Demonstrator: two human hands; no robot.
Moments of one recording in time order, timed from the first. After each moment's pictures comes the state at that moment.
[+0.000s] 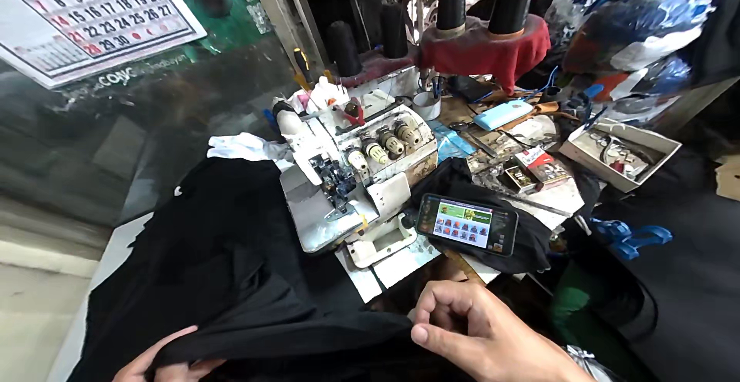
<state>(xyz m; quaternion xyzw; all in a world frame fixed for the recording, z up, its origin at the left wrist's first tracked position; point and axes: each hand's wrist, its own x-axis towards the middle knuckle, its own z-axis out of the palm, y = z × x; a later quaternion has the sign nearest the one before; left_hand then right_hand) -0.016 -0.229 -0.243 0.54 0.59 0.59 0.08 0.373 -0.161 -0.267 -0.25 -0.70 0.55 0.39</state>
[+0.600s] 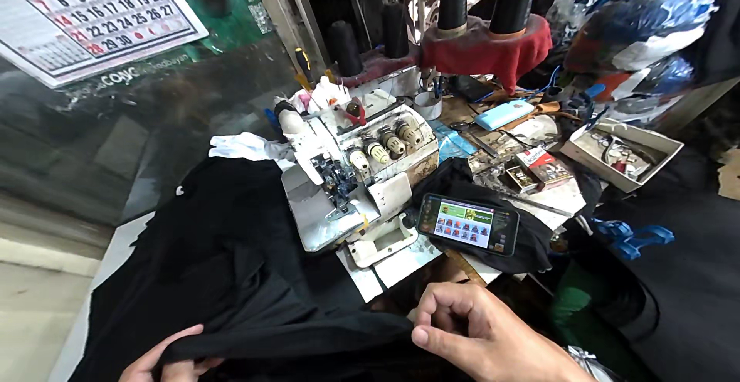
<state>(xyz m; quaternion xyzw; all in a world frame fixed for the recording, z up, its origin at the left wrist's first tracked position) 0.016 -0.219 -0.215 0.52 0.63 0.58 0.07 0.372 -0.163 -0.263 -0.25 -0.70 0.54 0.39</state>
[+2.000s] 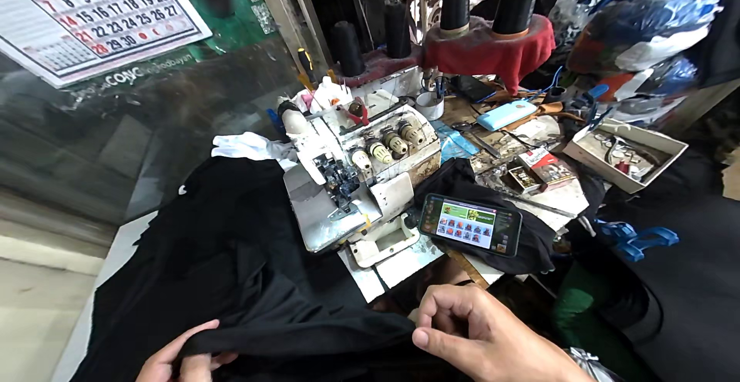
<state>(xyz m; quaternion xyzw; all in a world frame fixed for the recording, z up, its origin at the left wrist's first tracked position) -0.011 -0.223 -0.251 0.55 0.61 0.57 0.07 0.371 -0.163 -0.267 -0.26 -0.71 0.54 0.38</state>
